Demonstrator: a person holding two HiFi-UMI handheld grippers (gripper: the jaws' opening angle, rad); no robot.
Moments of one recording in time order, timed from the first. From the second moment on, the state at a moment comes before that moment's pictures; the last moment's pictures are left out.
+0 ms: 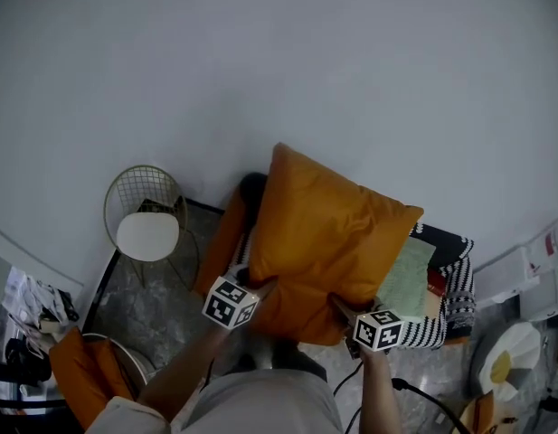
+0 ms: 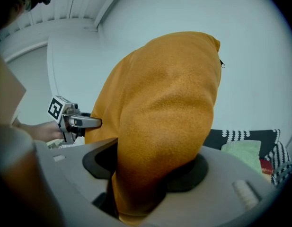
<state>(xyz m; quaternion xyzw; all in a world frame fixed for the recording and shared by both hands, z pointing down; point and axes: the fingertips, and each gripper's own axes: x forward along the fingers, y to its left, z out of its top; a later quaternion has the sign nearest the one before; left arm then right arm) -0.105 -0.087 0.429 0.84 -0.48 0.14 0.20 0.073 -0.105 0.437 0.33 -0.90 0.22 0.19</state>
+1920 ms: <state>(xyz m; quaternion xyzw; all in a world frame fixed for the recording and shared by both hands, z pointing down) 0.025 -0.015 0.384 0.84 -0.51 0.13 0.16 0.200 -0.044 0.396 0.30 -0.92 0.16 0.17</state>
